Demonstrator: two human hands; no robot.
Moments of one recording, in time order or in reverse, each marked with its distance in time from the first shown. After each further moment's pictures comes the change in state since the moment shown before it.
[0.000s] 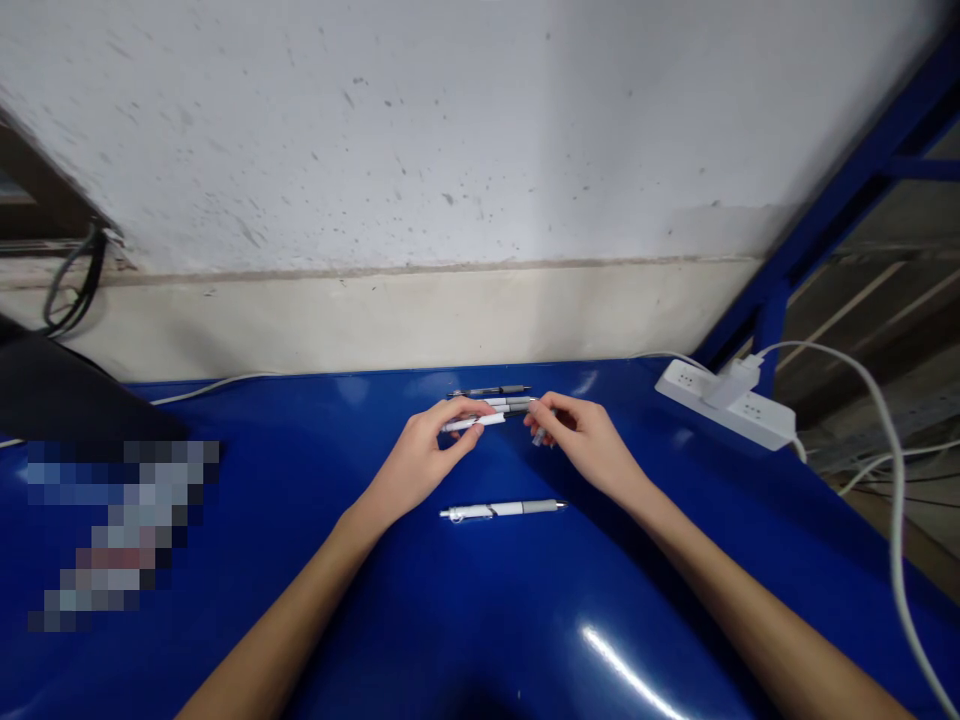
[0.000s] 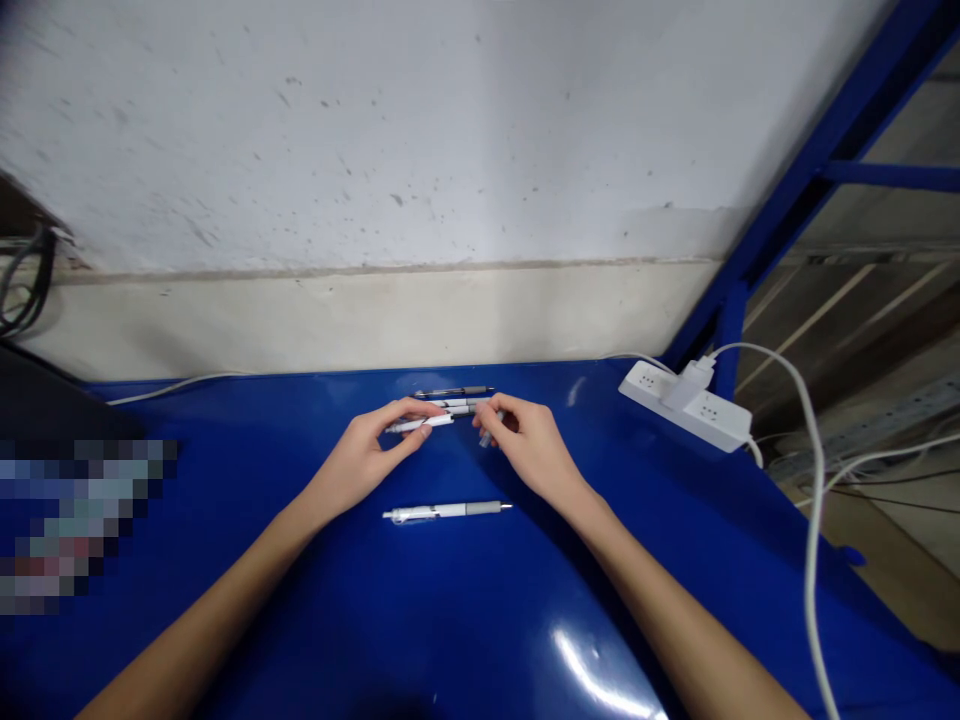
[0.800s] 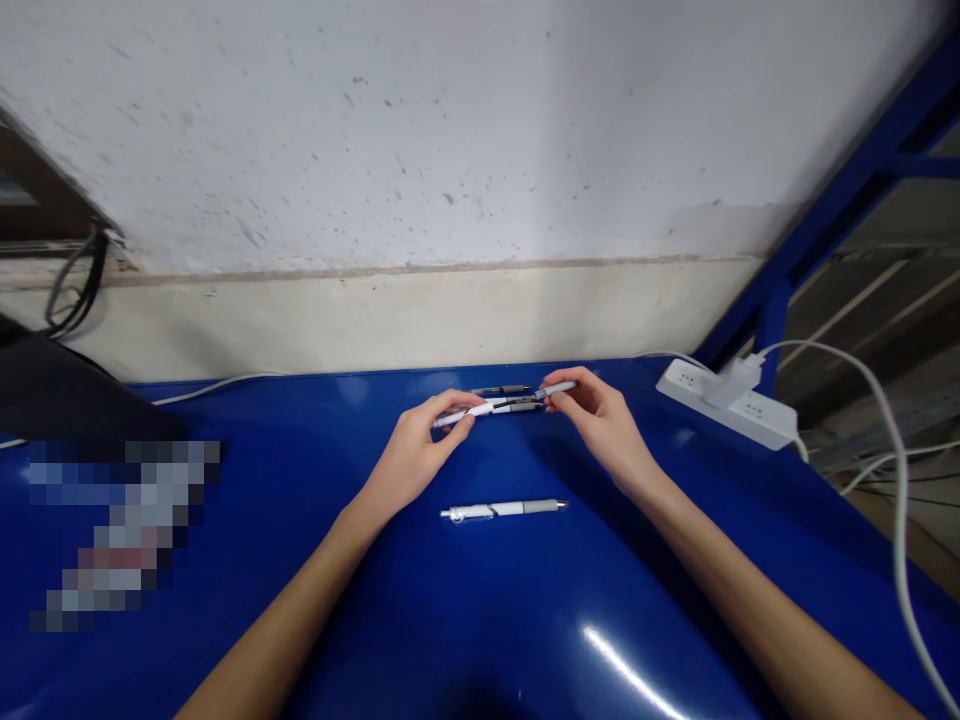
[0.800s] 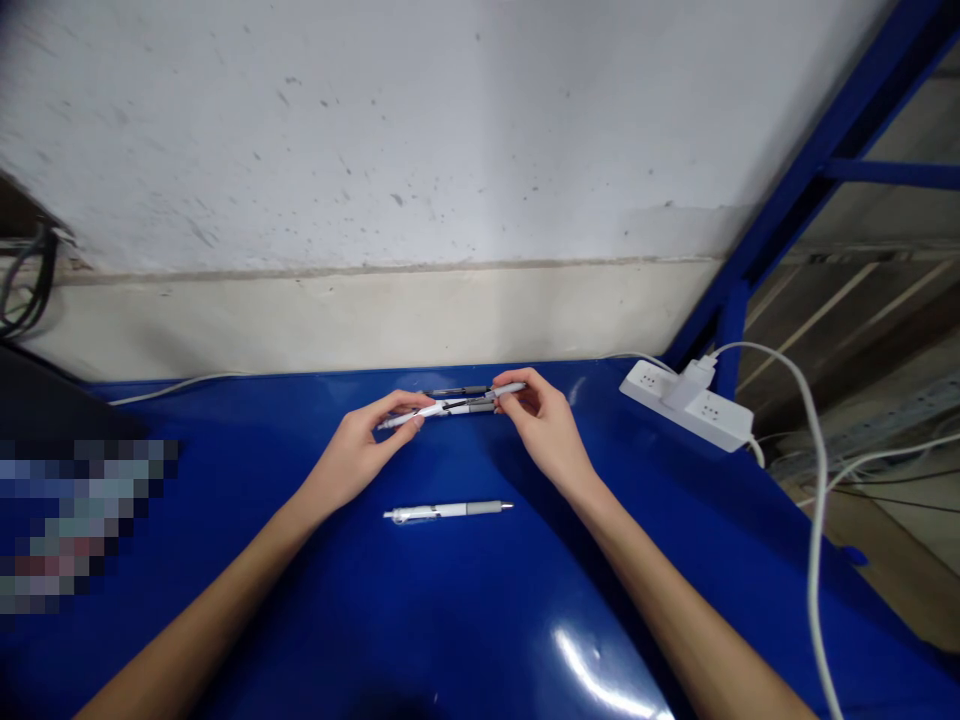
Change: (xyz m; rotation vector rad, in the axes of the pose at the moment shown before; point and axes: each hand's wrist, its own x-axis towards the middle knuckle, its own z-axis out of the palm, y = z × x) left_hand 0.001 -0.003 -0.004 -0.007 0.071 -0.057; right_hand 0.011 0.010 -0.007 0.236 0.190 -0.013
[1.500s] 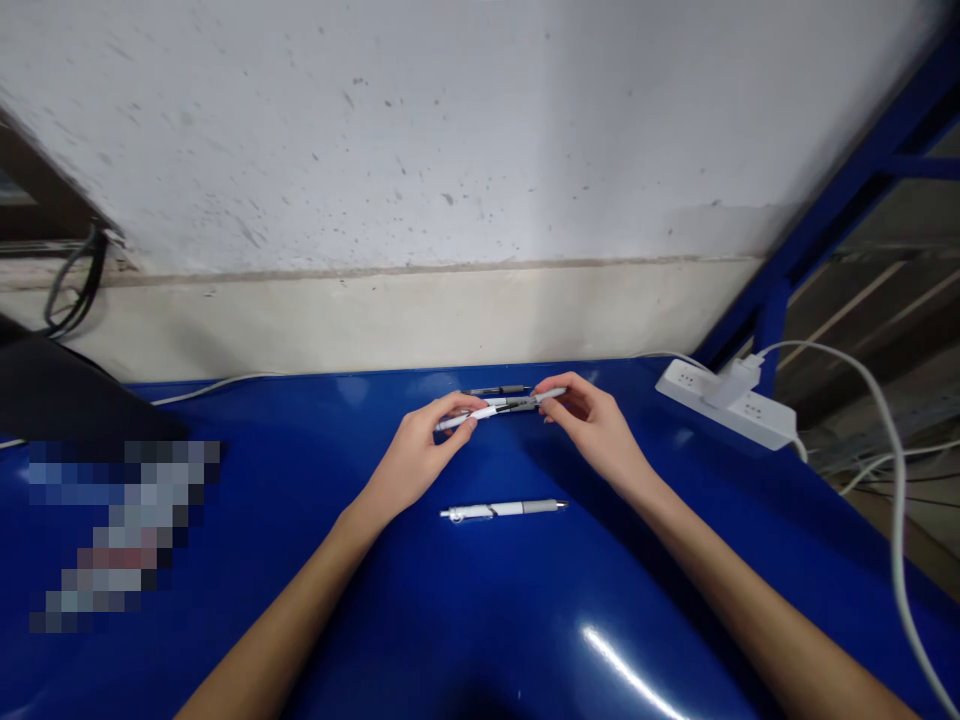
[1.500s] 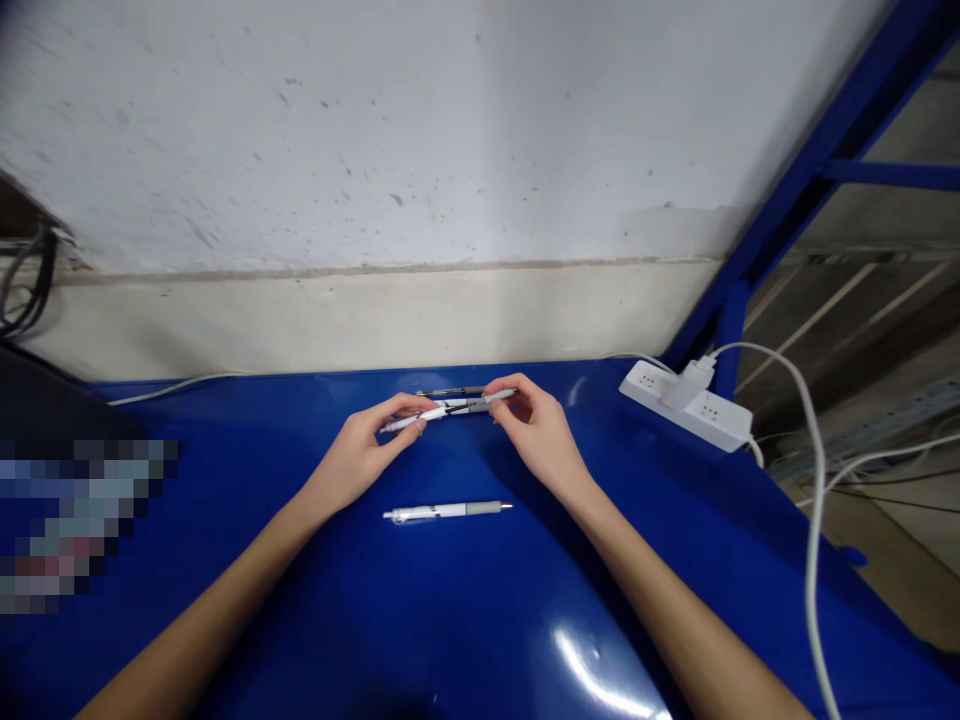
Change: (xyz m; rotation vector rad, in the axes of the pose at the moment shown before) left_hand 0.000 0.000 0.001 -0.005 -0.040 0.010; right_hand -0.002 0.001 0.002 -0.085 -0.063 -0.019
